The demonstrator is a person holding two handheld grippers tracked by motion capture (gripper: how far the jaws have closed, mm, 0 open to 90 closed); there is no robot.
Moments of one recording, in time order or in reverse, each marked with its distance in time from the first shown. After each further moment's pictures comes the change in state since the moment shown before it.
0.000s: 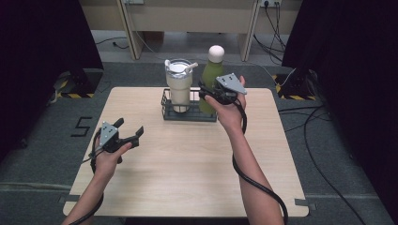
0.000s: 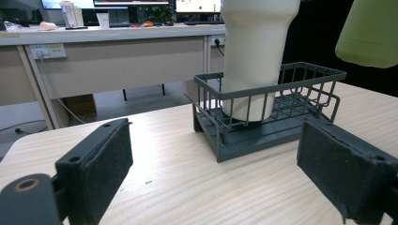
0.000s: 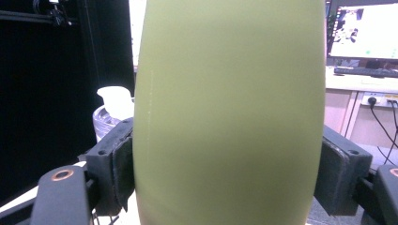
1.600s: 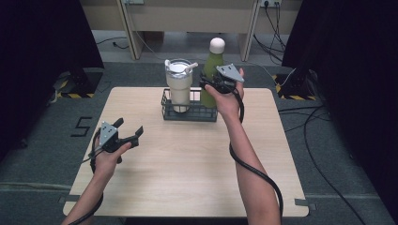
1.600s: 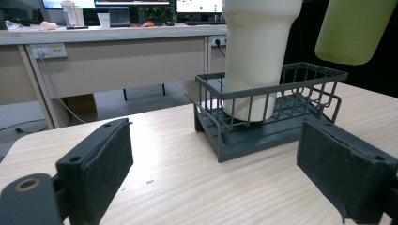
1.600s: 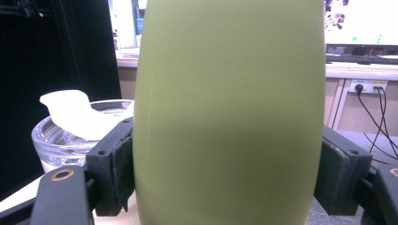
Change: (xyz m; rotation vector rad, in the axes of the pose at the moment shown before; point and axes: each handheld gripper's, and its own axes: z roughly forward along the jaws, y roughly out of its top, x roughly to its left) left arm 0.001 0.000 0.000 -0.001 0.000 -0.004; right arm -0.014 0.003 0.038 0.041 -0.058 0.024
